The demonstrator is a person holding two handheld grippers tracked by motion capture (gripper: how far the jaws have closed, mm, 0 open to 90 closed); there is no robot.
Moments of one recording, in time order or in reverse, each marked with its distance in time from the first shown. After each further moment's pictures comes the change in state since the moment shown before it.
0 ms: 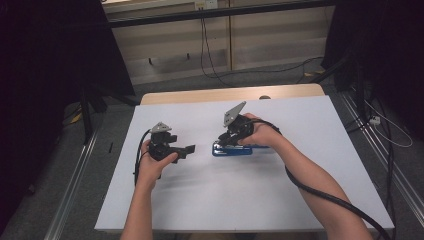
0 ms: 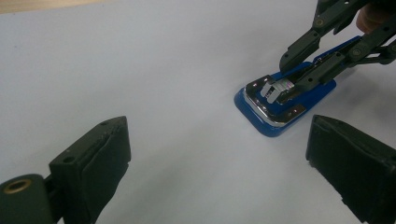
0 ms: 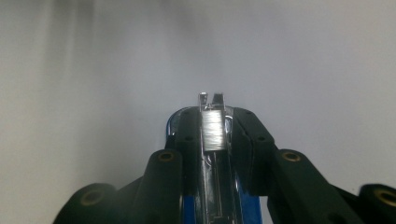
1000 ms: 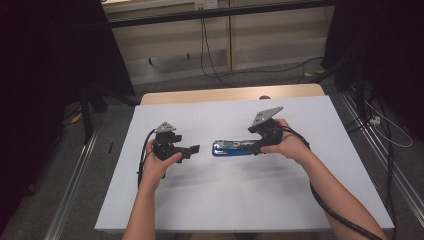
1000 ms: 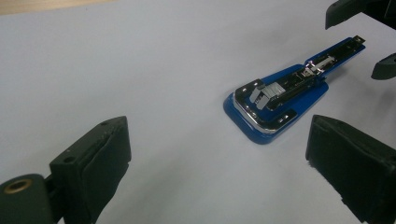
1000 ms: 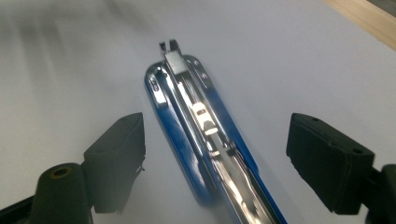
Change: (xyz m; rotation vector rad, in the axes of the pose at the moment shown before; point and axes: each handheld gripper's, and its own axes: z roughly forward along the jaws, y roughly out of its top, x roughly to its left) left arm -0.007 0.002 0.011 -0.007 -0.025 0.018; right arm 0.034 -0.050 -0.064 -0.073 -0.248 0.264
